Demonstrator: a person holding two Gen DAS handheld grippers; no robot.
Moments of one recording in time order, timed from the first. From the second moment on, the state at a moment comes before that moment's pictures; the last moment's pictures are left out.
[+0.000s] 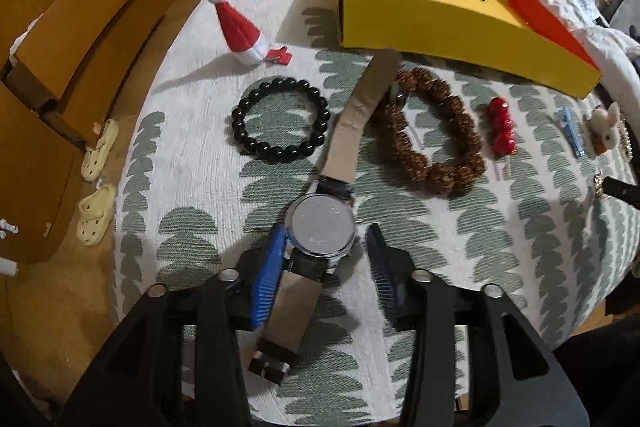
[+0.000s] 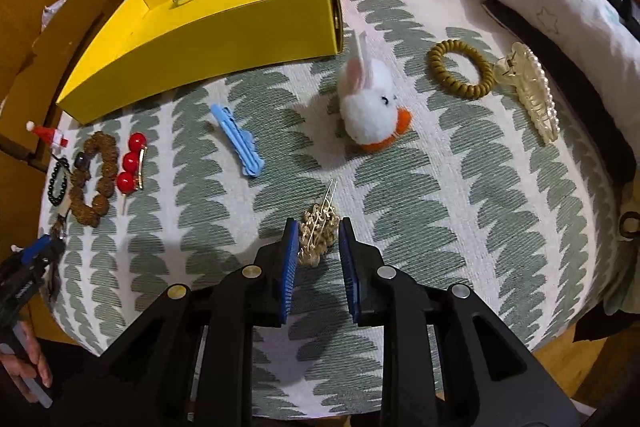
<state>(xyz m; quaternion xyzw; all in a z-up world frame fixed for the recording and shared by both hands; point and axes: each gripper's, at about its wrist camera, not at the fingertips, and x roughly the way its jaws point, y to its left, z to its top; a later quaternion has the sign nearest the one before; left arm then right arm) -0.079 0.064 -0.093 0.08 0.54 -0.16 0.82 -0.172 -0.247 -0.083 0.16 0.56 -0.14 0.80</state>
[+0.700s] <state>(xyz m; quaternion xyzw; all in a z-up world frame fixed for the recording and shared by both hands) -0.036 0.027 -0.002 0.01 0.47 -0.20 0.86 -0.137 -0.243 -0.025 0.19 0.47 -0.06 0.86</state>
